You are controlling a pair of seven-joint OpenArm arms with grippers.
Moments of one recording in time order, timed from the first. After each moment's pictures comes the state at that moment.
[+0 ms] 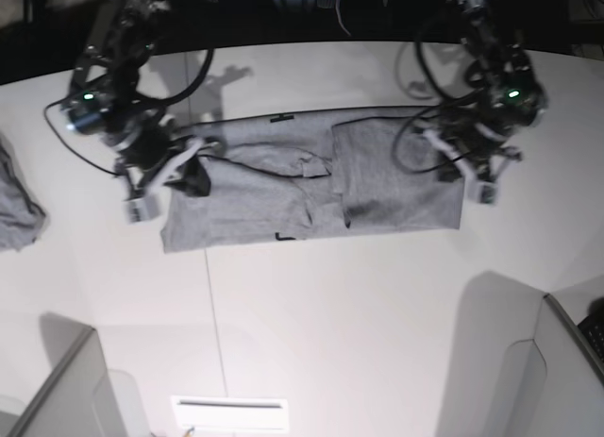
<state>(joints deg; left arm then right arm) 15.1 -6.9 -24.3 108.6 -20.4 -25.2 56.7 -9.3 -2.0 20.3 111.7 35.4 24.4 -69.5</state>
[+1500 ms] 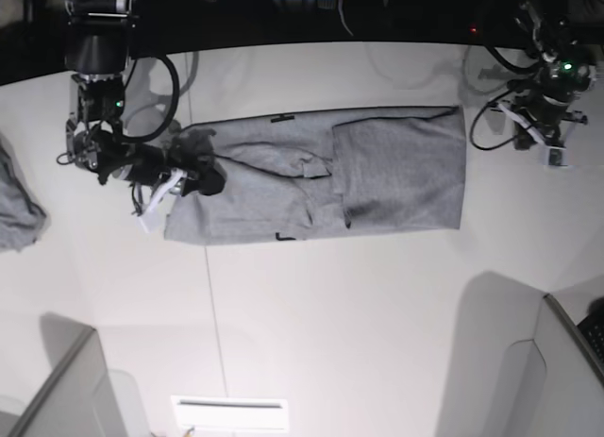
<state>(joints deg) 18.5 -11.7 -37.2 96.2 -12.6 -34.2 44.8 4.6 12.9 8.1 66.0 54.3 25.0 -63.2</state>
